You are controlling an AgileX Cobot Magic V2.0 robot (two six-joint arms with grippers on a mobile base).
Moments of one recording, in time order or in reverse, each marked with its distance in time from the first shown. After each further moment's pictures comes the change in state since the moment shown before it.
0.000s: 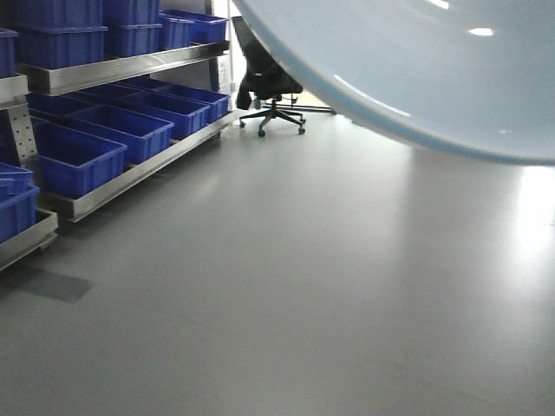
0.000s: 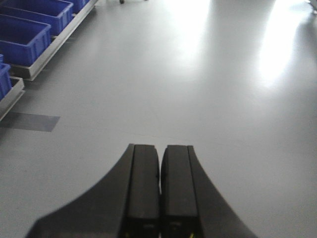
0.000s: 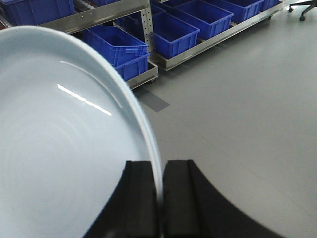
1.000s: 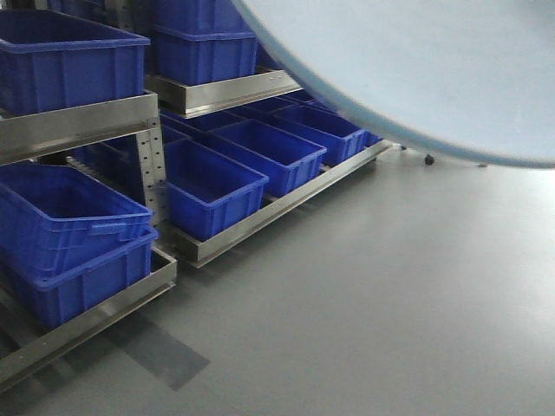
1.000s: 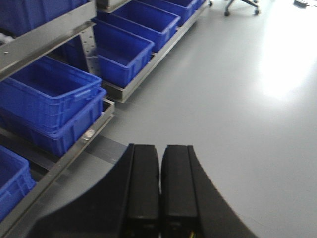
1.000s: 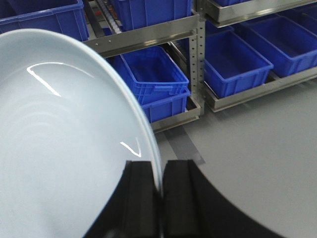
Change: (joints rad) left arm 0.000 0.000 0.000 0.000 0.000 0.000; right arm 0.000 0.000 0.000 0.000 0.000 0.000
